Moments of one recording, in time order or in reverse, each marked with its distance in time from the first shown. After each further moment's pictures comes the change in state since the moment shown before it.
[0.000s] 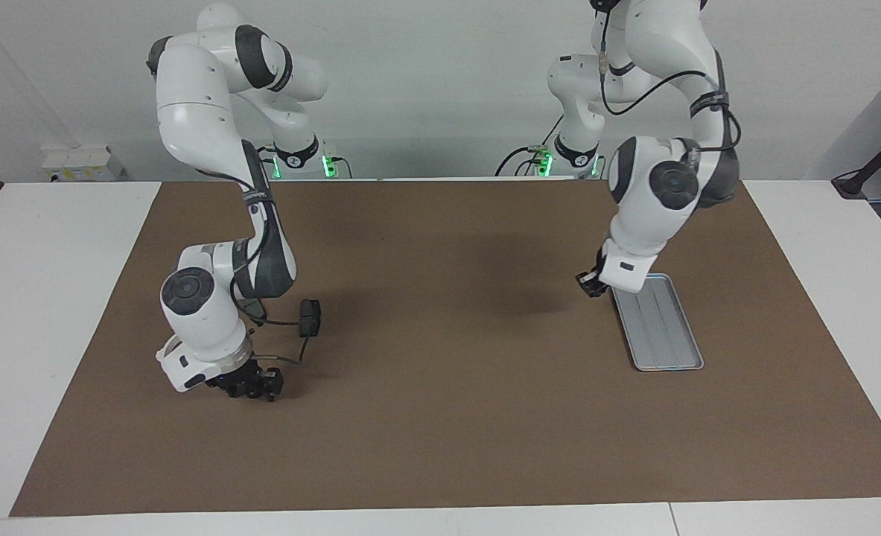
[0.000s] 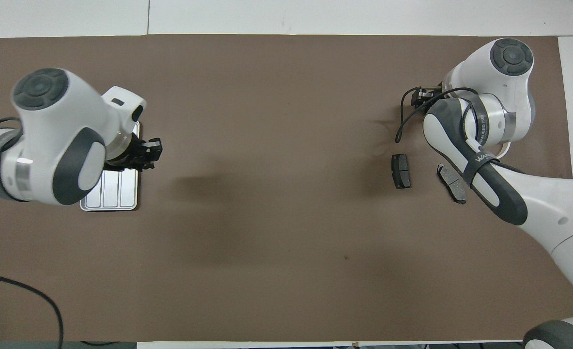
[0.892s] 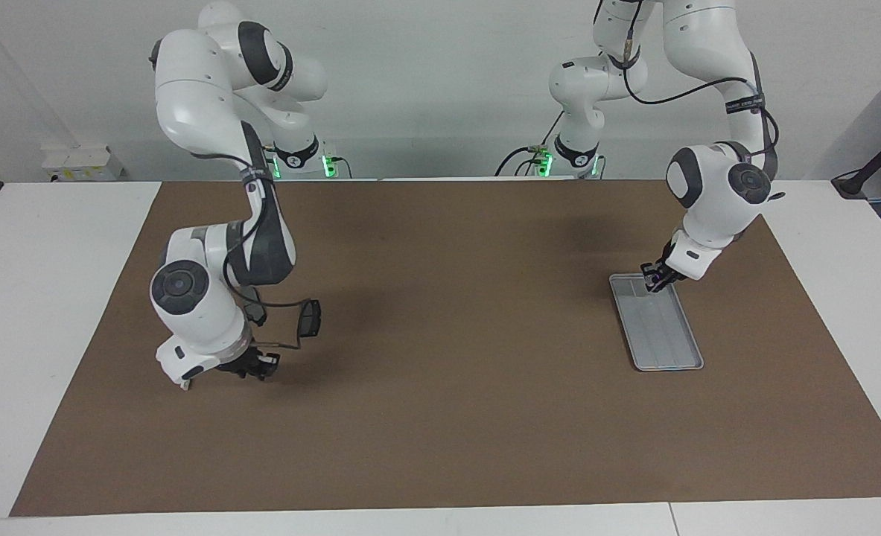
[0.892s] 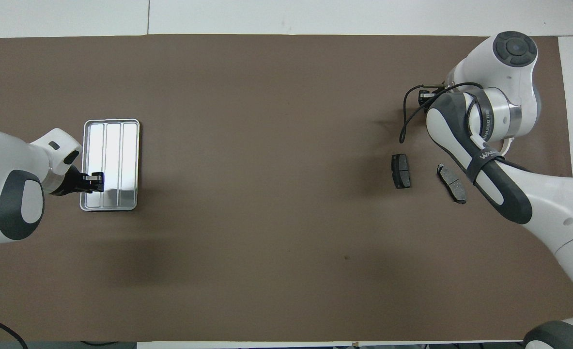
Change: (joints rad) left arm 0.221 -0.049 -0.019 -0.293 0.000 0.328 0.316; right arm 0.053 -0.041 0.057 0.240 0.000 -0.481 0.017
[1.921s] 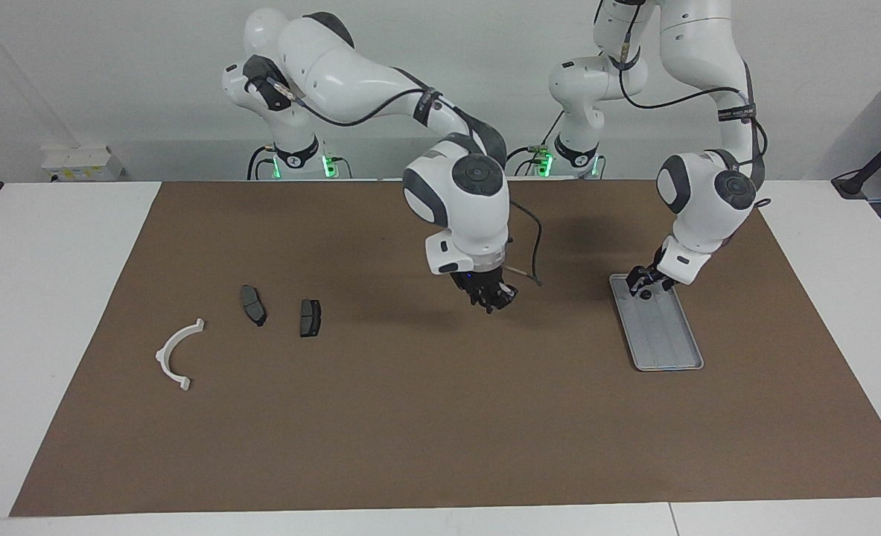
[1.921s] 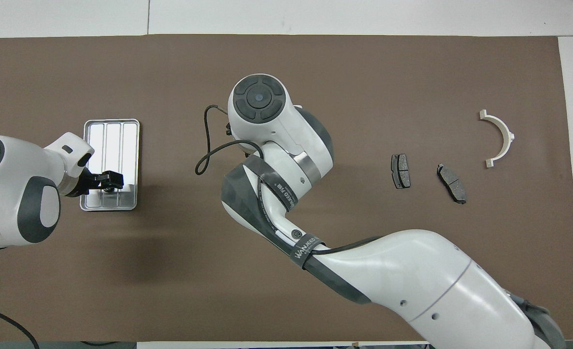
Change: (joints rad) left arm -0.006 0.010 -0.001 -0.012 -0.001 0.029 -0.029; right arm 0.476 0.163 0.121 0.126 0.002 0.221 1.095
